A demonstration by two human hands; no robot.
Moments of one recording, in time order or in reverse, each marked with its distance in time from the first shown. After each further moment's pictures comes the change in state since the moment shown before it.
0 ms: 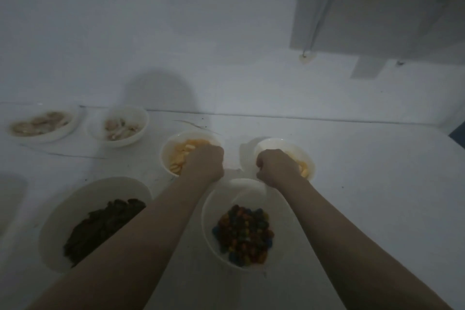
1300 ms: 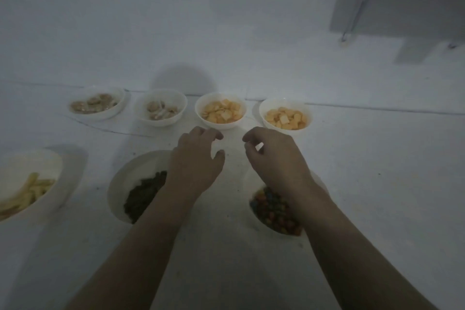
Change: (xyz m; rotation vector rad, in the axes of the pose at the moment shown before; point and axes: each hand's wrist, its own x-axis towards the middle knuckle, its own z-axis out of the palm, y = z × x) left_hand -0.121 -0.068 -0.022 -0.344 0.406 -0.054; right_hand -0.107 -0.100 -0.028 0.439 0.246 -0.247
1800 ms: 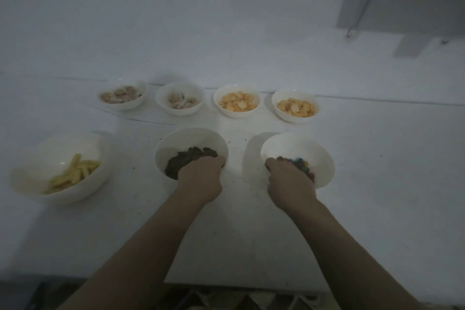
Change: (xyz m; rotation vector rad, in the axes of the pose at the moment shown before) left_hand -0.057 -0.045 -0.020 0.283 -0.481 -0.002; right_hand -0.072 -0.026 0.038 -0.490 -0.317 0.271
